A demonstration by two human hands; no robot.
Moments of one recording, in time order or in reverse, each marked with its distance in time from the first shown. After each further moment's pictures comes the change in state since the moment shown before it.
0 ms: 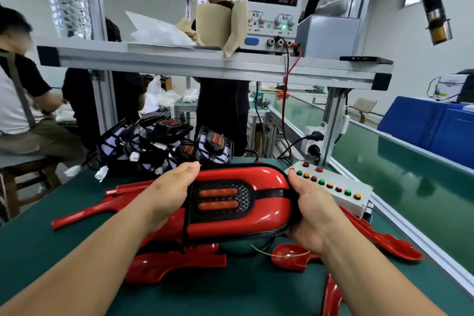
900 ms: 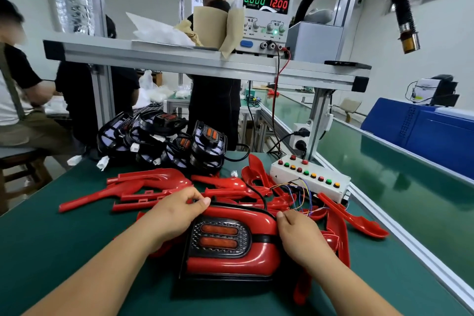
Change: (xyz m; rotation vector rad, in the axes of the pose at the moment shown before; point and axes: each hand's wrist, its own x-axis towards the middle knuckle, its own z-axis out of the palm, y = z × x) left_hand -0.061 -0.013 0.019 0.435 -0.004 -0.067; right_hand -0.030 0.048 -0.038 -1.184 0.139 -0.299
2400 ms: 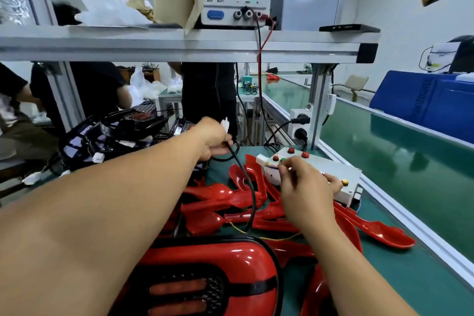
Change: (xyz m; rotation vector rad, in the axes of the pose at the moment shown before) left_hand 0.195 0.119 0.037 -0.492 0.081 -0.126; right_hand 0.096 0.011 -0.016 -0.037 0.562 -0.172
